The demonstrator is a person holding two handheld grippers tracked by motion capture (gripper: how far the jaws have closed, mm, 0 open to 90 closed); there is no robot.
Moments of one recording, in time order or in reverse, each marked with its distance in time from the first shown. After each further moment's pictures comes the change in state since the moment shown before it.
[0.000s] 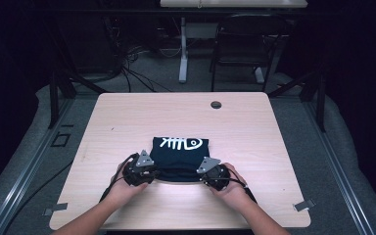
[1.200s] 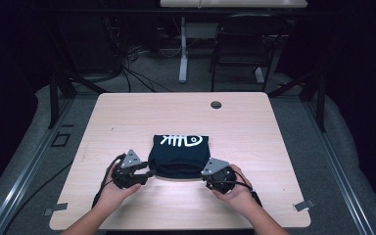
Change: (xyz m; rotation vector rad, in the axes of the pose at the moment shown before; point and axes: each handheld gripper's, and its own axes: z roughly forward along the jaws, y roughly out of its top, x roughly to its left) left arm 0.001 -0.011 -0.043 -0.120 0.018 -0.105; right arm 0.006 0.001 -0.035 -0.067 -0.010 0.016
